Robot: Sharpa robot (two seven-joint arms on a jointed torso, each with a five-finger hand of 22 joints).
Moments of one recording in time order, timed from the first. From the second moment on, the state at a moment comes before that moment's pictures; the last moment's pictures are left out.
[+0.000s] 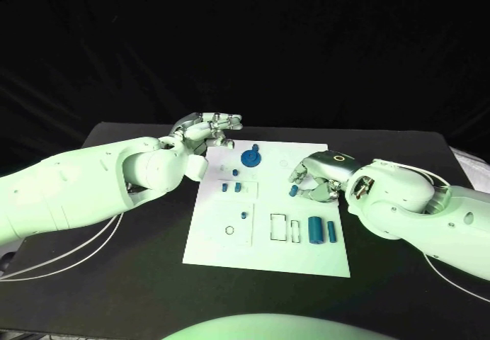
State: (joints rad) left arm 1.23 -0.86 -0.02 1.51 0.08 -0.27 0.28; left_hand 1.35 -0.10 0.42 0.01 0.11 0.94 0.20 0.19 0.07 0.98 0.12 0.35 0.11 1.26 0.03 1.09 0.60 0.17 1.28 0.11 0.41 0.99; right arm 1.16 -0.82 -0.01 1.67 -1.72 -0.15 -0.21; right_hand 1.33 -0.10 0.38 -0.07 0.09 1.02 0.13 0.07 0.08 1.01 0.09 0.19 0.07 1.47 -0.01 1.23 1.03 0.15 1.24 0.10 1.06 0.60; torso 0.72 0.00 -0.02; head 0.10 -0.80
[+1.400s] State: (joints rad) left arm 1.23 -0.87 -0.02 1.52 0.08 -0.25 0.27; left_hand 1.35 -0.10 0.41 0.01 0.11 0.93 0.20 0.21 0.07 0.96 0.13 0.37 0.11 1.26 0.03 1.09 0.59 0.17 1.28 0.12 0.41 0.99; right arm 1.15 -0.82 0.00 1.66 -1.68 -0.23 -0.21; right_hand 1.33 -0.06 0.44 -0.04 0.09 1.14 0.12 0.12 0.10 1.18 0.05 0.22 0.07 1.47 -0.02 1.26 1.07 0.15 1.27 0.08 1.09 0.65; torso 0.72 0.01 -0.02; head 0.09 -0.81
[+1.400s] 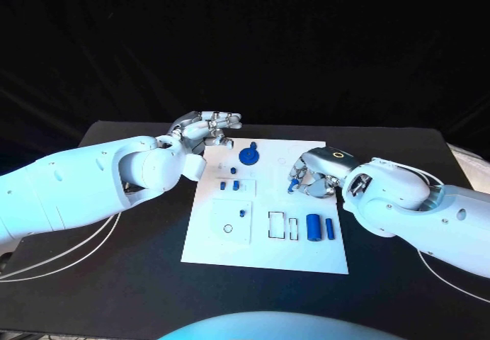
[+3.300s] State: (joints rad) left arm 1.23 -0.85 -0.02 1.52 0.08 -0.24 0.26; left_hand 1.35 -0.09 0.41 0.01 0.11 0.93 0.20 0.21 0.07 0.96 0.12 0.38 0.11 1.26 0.03 1.09 0.59 0.17 1.28 0.12 0.41 0.99; right arm 1.05 -0.58 -0.04 1.68 -1.71 -0.22 -0.18; right_hand 1.32 -0.05 0.43 -0.03 0.09 1.14 0.12 0.12 0.10 1.19 0.05 0.22 0.07 1.47 -0.02 1.27 1.08 0.15 1.28 0.08 1.10 0.67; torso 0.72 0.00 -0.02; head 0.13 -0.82
